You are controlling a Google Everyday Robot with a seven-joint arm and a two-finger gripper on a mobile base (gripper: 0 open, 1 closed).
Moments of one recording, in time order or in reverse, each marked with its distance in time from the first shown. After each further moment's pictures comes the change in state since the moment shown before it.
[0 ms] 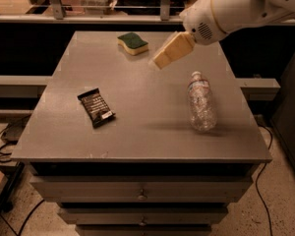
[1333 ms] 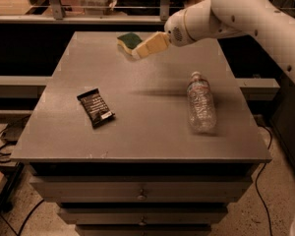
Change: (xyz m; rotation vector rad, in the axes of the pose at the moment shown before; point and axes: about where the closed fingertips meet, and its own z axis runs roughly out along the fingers) arm 0.005 -0.070 0.101 0.041 -0.106 0.197
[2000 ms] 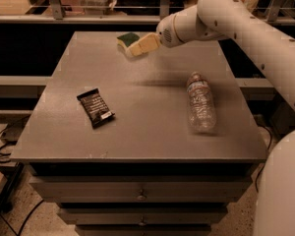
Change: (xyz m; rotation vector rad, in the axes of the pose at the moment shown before) arm -0.001 -0.016 0.048 -0.015 -0.021 0.061
